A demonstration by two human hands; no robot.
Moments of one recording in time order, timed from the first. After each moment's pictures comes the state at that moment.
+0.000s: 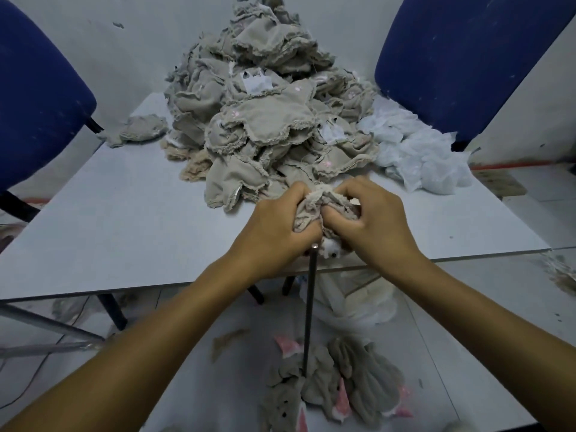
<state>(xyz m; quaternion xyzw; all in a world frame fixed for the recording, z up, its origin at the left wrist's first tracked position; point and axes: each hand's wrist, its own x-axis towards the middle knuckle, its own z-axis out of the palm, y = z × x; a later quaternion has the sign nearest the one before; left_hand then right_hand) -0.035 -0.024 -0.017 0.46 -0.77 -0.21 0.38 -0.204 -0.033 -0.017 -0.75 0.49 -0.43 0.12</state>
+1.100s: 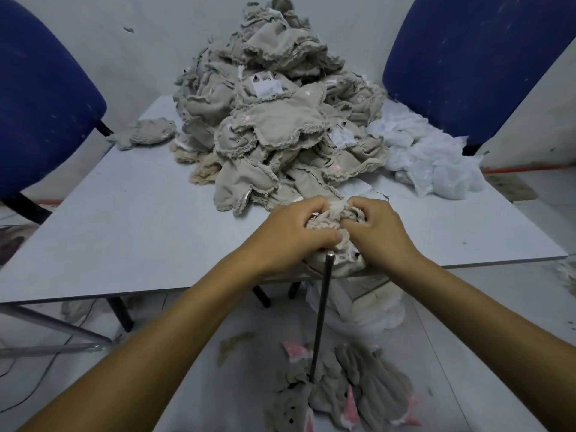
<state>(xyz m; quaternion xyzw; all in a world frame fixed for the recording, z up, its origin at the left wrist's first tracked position) -0.033 -0.032 -0.010 0.47 -0.75 -0.34 0.30 -0.201 -0.049 -0.033 -0.67 0.58 -0.37 0.28</state>
